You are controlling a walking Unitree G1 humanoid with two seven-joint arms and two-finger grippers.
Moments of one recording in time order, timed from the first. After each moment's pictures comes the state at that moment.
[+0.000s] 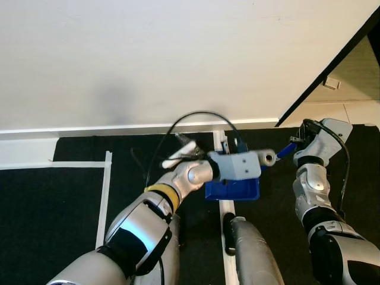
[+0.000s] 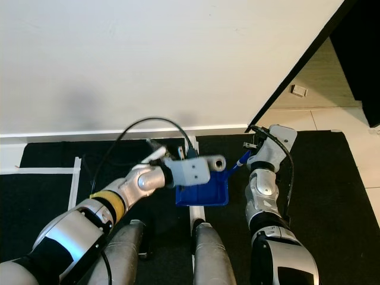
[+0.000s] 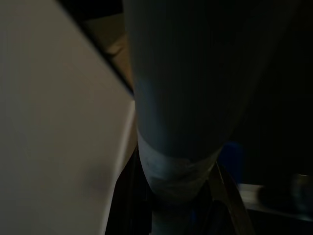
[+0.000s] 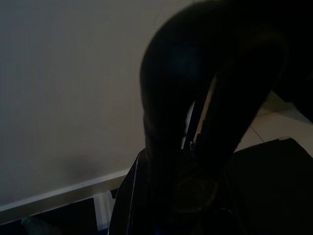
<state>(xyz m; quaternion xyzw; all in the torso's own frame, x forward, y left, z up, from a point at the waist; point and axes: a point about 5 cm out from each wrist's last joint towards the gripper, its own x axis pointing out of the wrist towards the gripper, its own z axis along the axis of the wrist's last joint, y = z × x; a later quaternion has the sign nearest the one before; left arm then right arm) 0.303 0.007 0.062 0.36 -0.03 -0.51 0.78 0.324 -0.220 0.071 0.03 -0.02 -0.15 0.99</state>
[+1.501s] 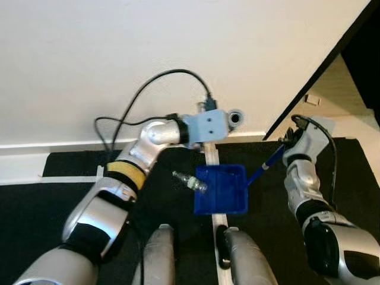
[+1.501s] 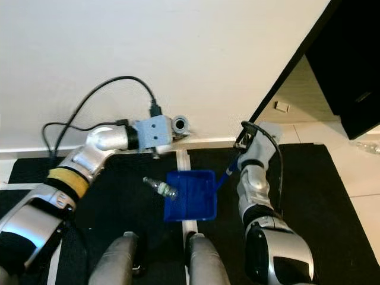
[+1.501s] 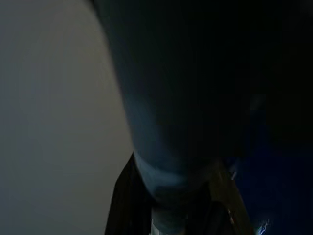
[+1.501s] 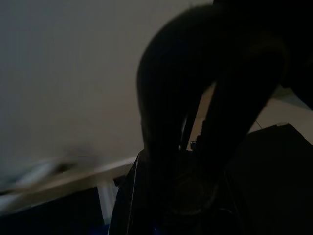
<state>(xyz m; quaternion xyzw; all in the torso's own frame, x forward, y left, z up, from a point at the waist) 0.358 0.100 0.145 0.40 -0.05 -0.45 0.80 0.329 -0.208 0.057 0.05 0.05 -0.14 0.99</state>
